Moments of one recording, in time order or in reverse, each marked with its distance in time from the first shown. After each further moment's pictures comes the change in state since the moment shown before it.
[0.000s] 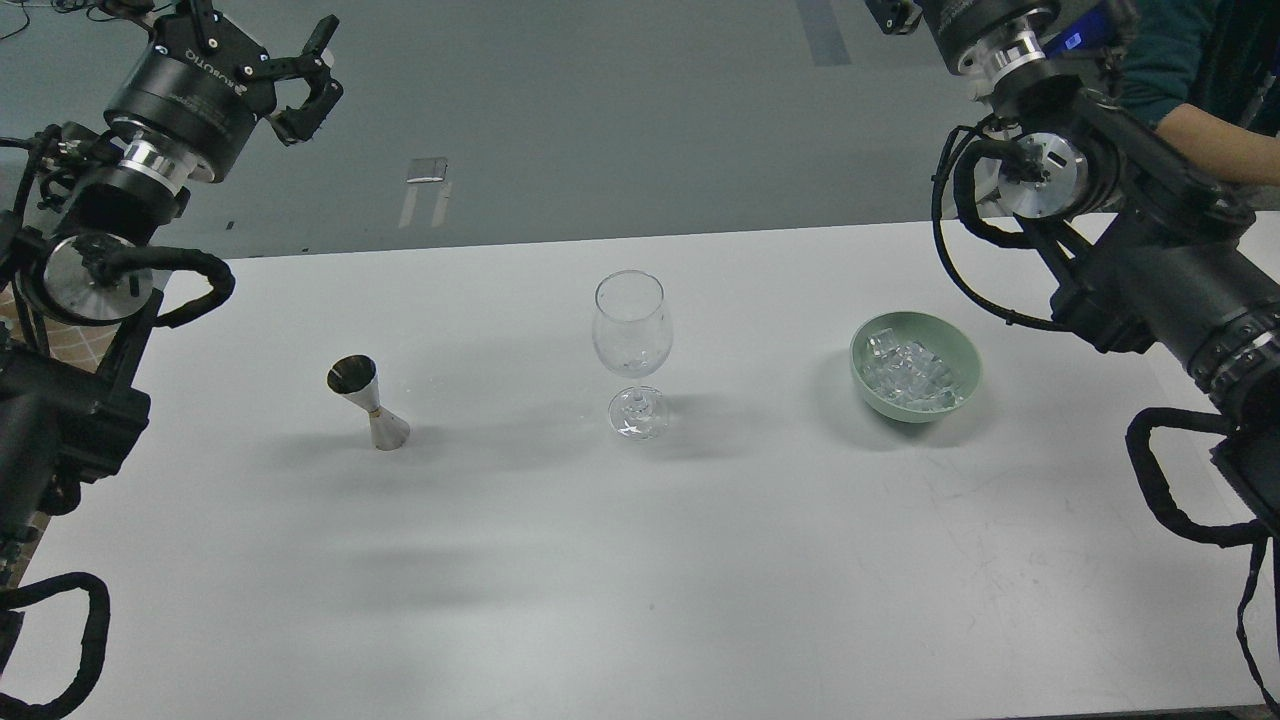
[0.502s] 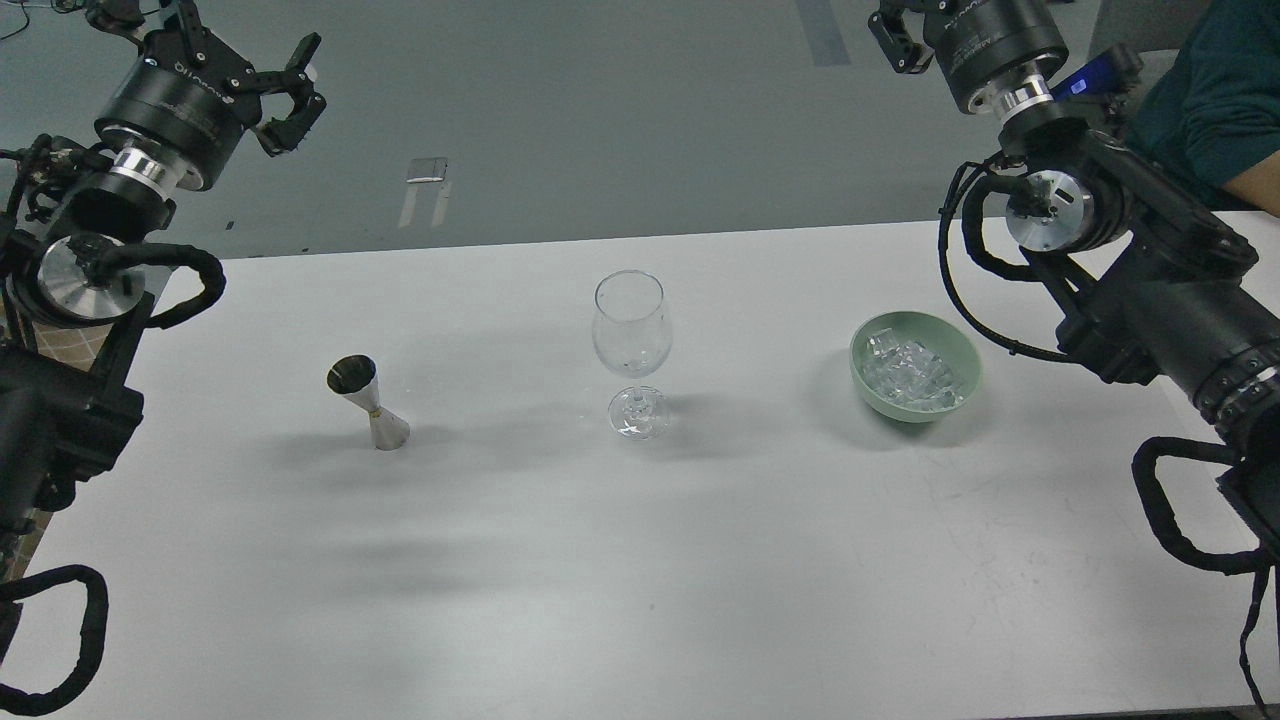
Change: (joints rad) left arm -0.034 -0.002 -0.018 0.077 -0.003 0.016 0.001; right arm 0.000 -0.007 0.041 0.020 -0.003 -0.010 0.000
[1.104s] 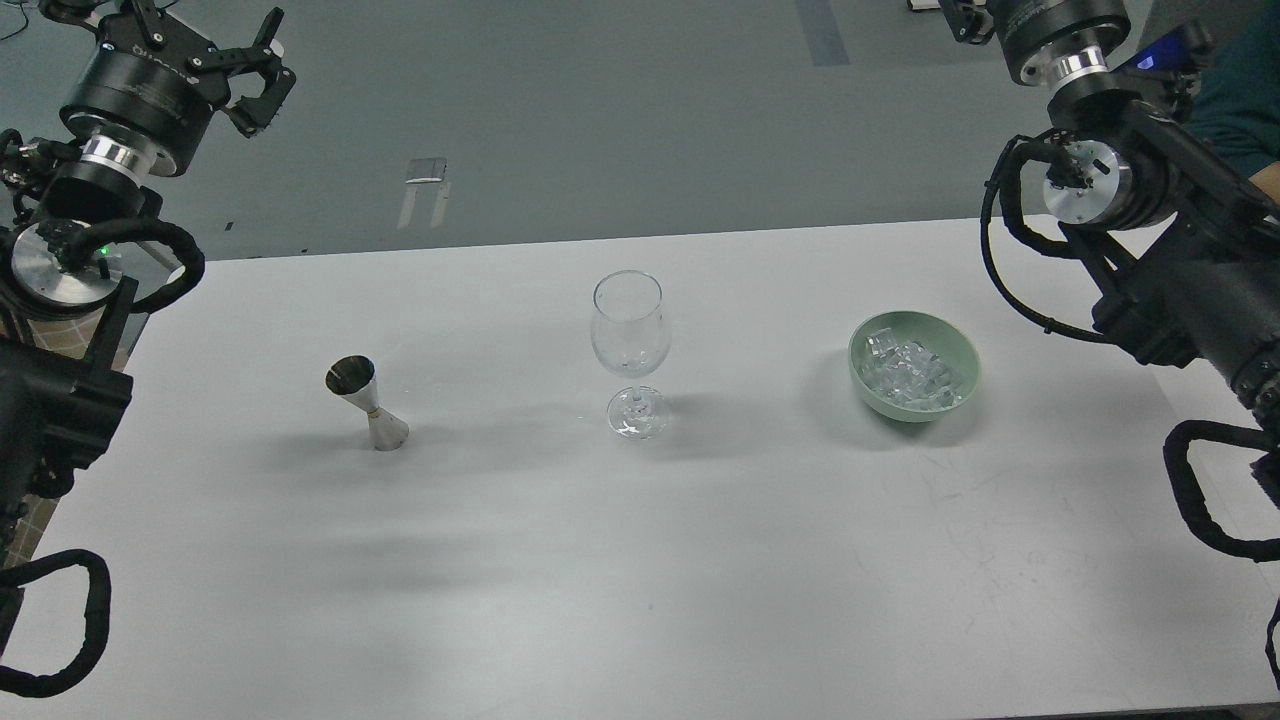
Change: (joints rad) left arm -0.019 -0.006 -0.031 0.058 -0.081 -0.003 0.028; right arm 0.000 -0.057 -0.003 -0.005 -0.003 -0.133 0.000
